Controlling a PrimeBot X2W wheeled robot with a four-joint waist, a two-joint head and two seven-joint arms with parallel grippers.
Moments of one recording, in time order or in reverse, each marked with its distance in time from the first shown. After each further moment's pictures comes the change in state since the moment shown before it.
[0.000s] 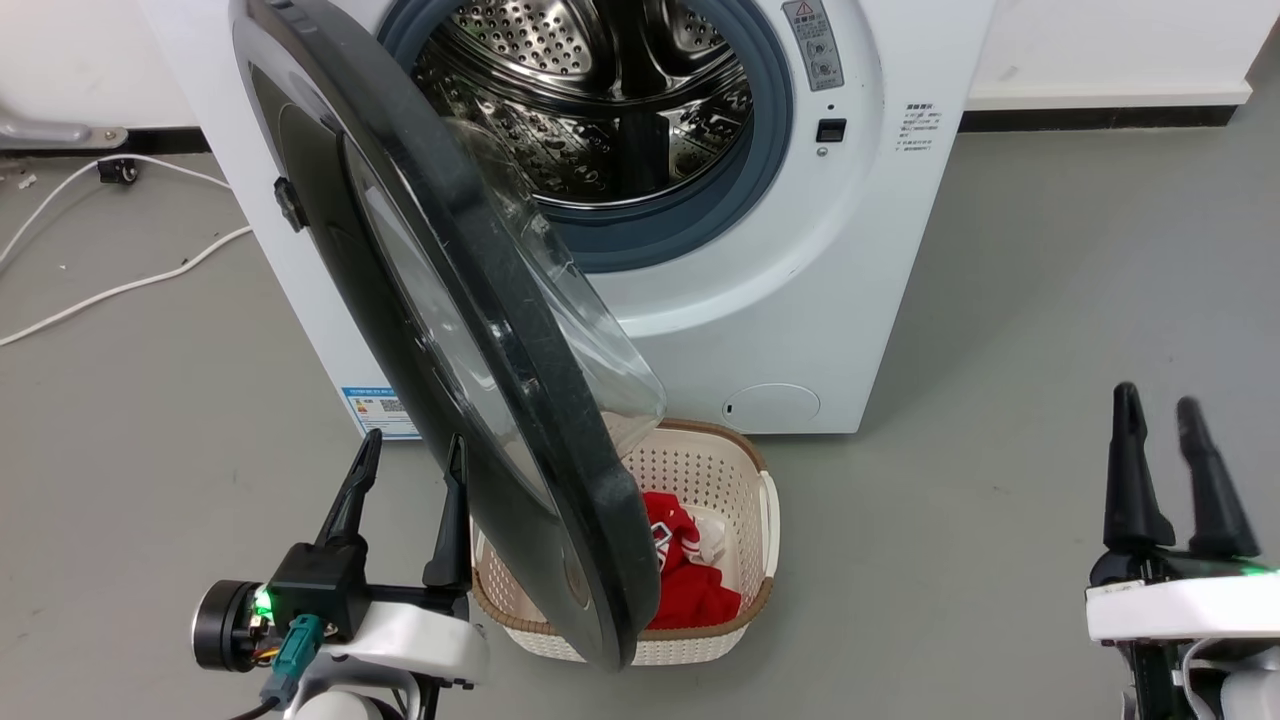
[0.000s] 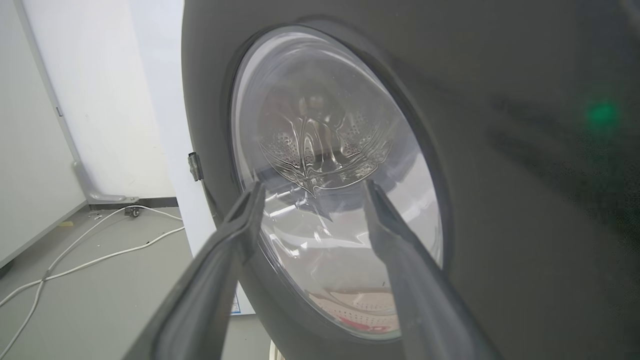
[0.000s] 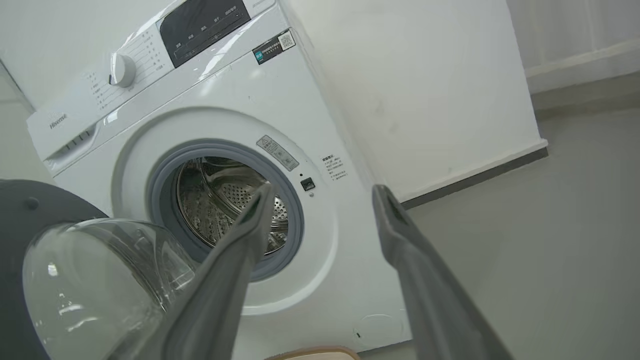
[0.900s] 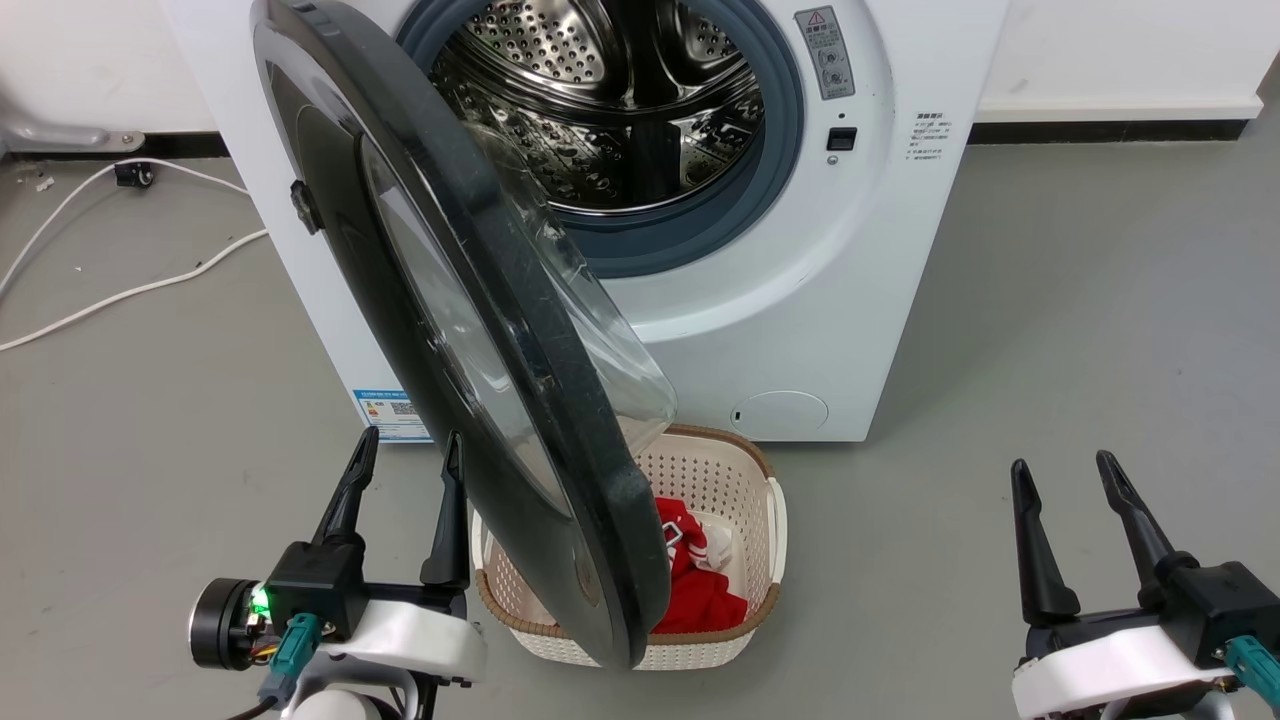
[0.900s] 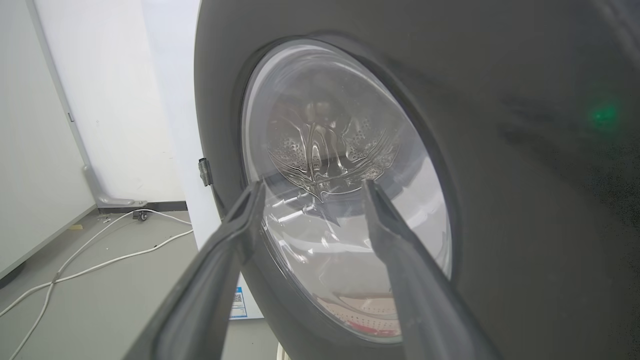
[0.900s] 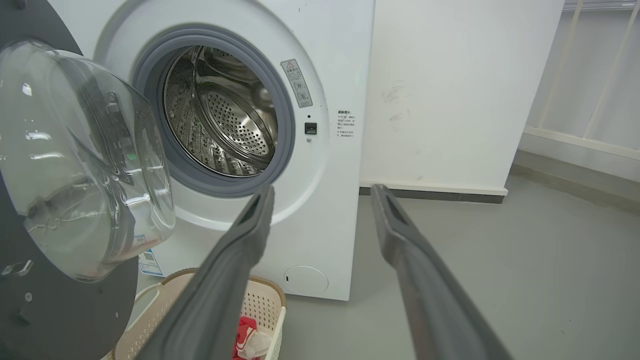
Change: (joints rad) left arm -0.002 0.000 0.007 -0.005 0.006 -0.002 0.000; right arm 0.099 0.063 0.009 -0.077 -0.614 0.000 0.039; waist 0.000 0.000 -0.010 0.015
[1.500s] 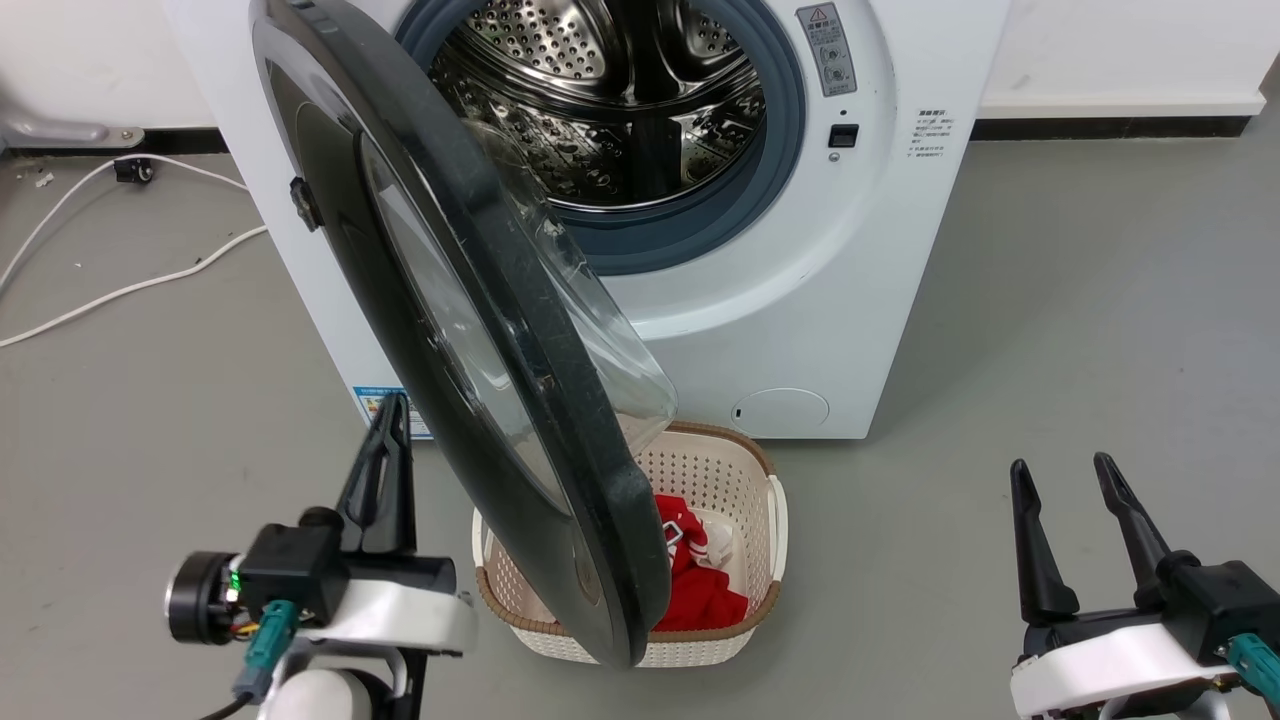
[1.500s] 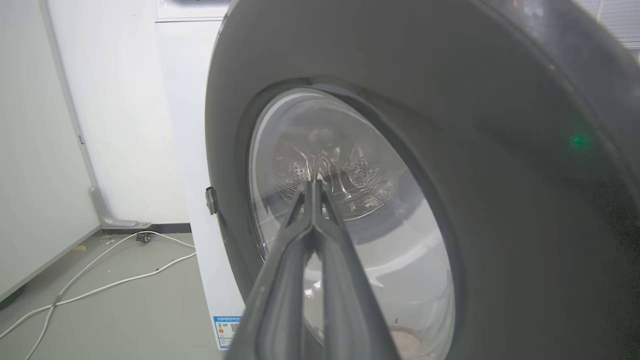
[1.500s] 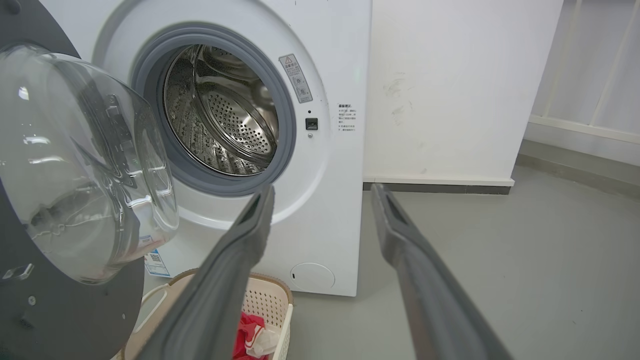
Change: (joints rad) left arm -0.013 0.000 0.006 -0.051 -0.006 0.011 0.000; right arm -0.006 0.000 0.003 0.027 0.035 0.000 -0.008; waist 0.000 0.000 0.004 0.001
